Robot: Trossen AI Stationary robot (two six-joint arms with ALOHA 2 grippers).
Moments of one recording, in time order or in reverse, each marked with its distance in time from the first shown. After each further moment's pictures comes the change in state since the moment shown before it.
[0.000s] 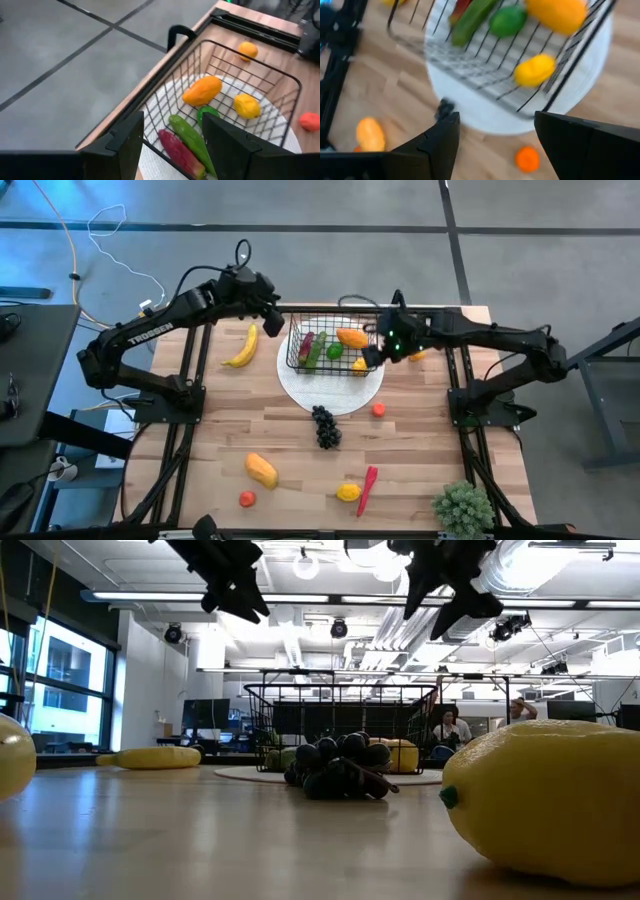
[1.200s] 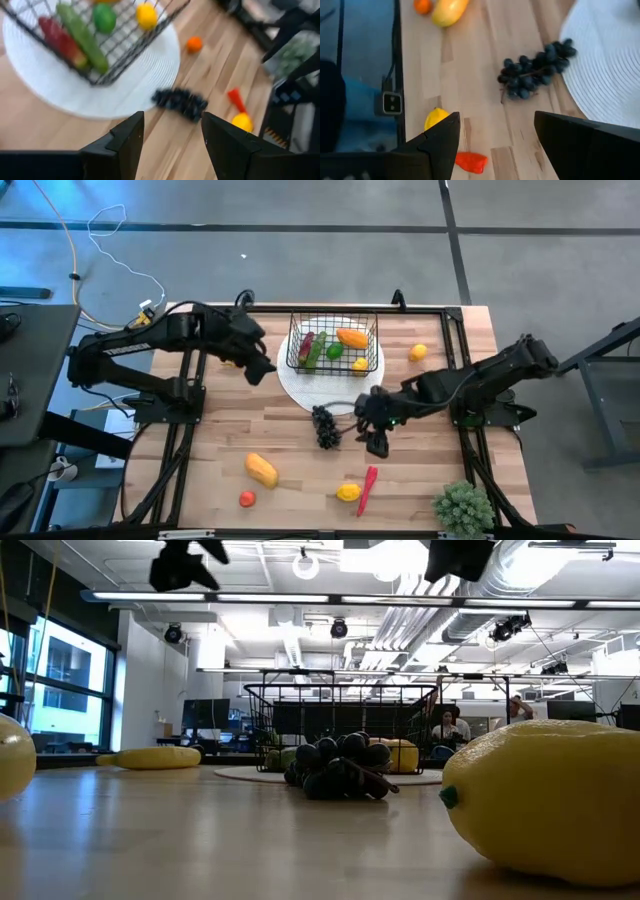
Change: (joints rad) left arm -0.382 -0.141 0.000 -0.377 0.136 -0.564; right arm 0.548 0.124 -0.004 0.219 0.009 -0.408
